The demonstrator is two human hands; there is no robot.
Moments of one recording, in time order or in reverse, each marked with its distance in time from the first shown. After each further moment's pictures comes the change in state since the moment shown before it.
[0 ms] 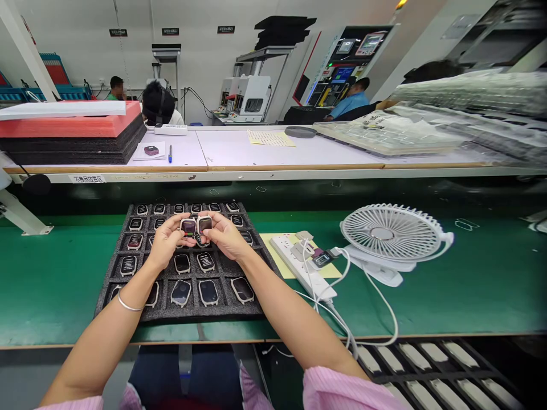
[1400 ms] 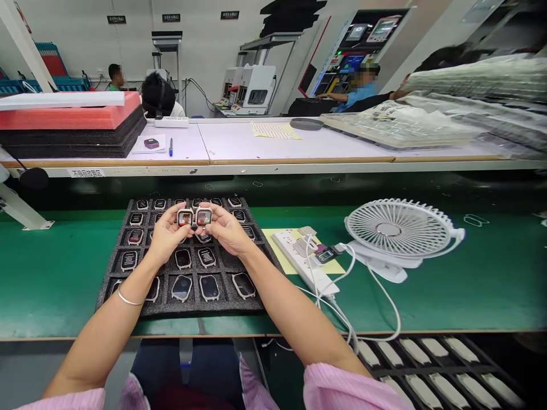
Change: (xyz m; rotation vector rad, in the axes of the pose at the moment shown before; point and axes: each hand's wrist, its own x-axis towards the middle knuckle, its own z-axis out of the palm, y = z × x) left_hand 0.006 -0.008 -0.002 0.044 0.026 0.140; right_hand -0.001 -0.001 0.000 0.003 -0.055 -0.051
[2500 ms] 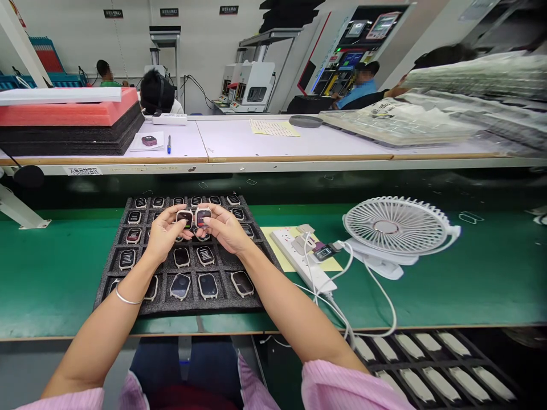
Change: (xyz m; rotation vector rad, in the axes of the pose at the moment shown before) left_hand -0.003 0.005 0.000 0.002 0.001 -0.054; right_hand -0.001 0.001 -0.001 0.019 0.033 0.036
